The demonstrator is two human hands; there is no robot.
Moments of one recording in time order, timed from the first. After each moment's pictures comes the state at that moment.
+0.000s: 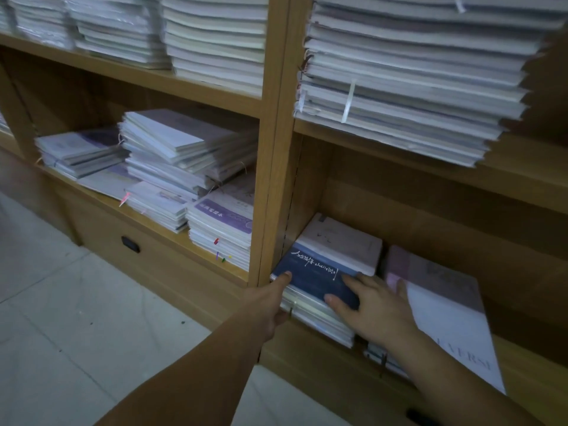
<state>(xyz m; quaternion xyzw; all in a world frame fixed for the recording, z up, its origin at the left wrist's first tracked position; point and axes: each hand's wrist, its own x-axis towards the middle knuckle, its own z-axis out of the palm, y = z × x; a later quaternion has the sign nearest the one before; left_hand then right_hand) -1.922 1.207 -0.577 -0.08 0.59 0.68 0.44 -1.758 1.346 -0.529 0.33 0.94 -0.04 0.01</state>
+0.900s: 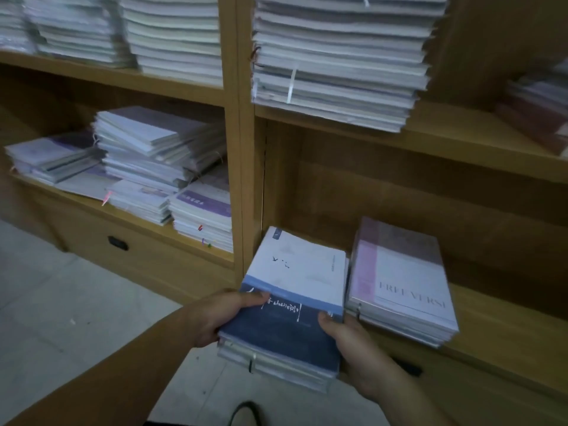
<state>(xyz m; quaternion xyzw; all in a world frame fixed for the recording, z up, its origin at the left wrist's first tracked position) -1.907 1.114 -0.547 0.13 0.66 0.47 0.57 -1.695 1.251 -0.567 0.48 0.51 -0.71 -0.07</state>
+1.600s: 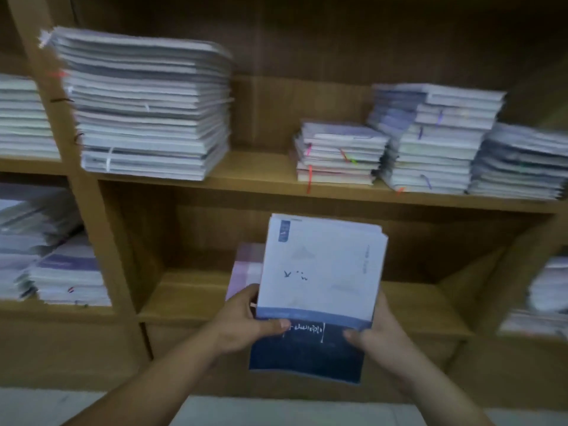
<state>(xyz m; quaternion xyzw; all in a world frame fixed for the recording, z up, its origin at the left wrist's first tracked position) -1.695 1.206 -0.460 0.50 0.64 0.41 0.42 -1.437 1.278 -0.446 0.49 0.64 -0.52 -0.28</state>
